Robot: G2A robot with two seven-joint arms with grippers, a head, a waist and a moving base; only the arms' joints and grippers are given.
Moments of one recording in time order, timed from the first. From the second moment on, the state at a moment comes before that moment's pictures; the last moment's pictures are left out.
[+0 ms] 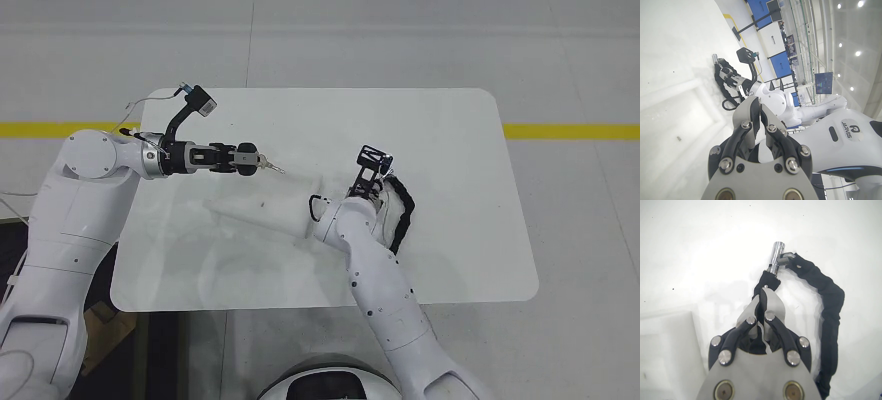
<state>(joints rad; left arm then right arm) 0.75 -0.90 -1.13 -1.22 -0.54 -0.43 -1.39 -1.14 -1.83 1.13 -1.40 -1.72 0.88 0.93</state>
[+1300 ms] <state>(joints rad) 0.75 -0.90 -1.13 -1.22 -0.54 -0.43 -1.39 -1.27 -1.79 1.11 -1.65 -1.78 0.53 1.03</state>
